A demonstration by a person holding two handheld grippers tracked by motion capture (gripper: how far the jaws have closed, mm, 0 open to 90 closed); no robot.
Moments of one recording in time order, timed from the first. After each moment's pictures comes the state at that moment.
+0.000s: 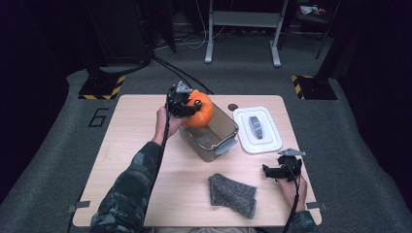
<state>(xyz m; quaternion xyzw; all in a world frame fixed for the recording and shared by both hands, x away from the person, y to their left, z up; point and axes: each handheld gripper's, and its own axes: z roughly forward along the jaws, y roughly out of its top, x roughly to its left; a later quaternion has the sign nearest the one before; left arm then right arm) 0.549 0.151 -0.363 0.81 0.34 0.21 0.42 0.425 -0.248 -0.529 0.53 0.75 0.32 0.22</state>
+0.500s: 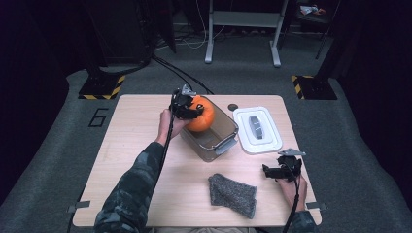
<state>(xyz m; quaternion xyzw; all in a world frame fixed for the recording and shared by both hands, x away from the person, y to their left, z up) 0.561 0.143 -0.384 0.83 0.35 0.19 0.39 0.425 -0.247 -0.529 0.53 0.75 0.32 0.22</state>
